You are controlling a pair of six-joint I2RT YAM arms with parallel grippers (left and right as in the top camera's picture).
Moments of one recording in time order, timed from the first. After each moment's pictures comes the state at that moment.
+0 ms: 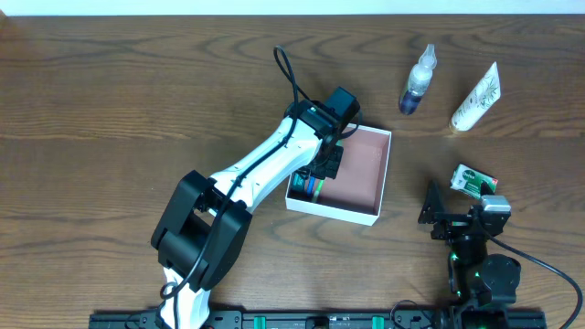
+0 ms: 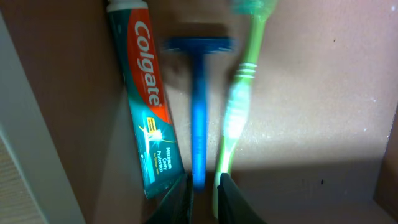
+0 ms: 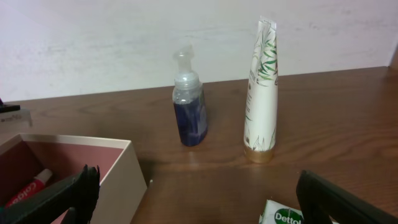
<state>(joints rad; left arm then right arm) -0.68 2.01 1.56 -1.01 0.00 -0.38 0.00 0.01 0.01 -0.07 -0.01 0.15</state>
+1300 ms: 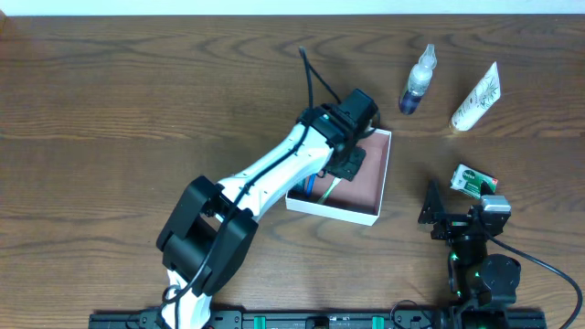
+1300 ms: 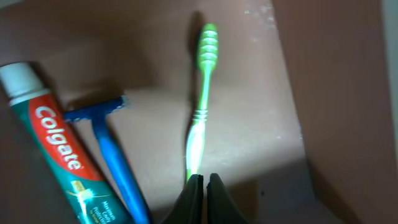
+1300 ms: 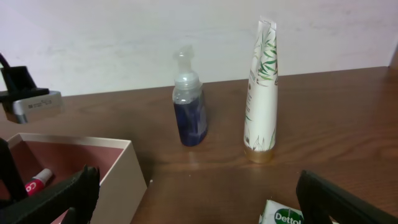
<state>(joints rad) -0.75 2.01 1.58 -0.87 0.08 -0.23 0.00 0.01 0.01 -0.07 -0.01 0.15</state>
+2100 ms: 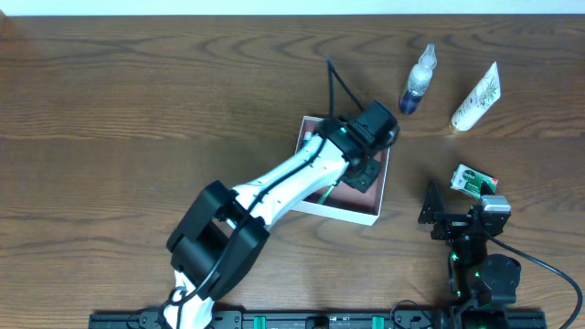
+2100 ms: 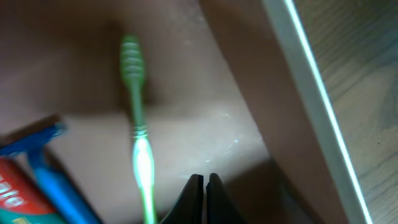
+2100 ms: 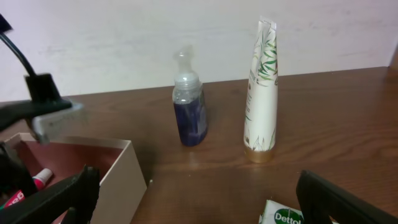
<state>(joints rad) -0.83 2.03 1.58 -0.81 0.10 -0.17 0.00 0.01 0.01 -0.07 -0.01 0.15</state>
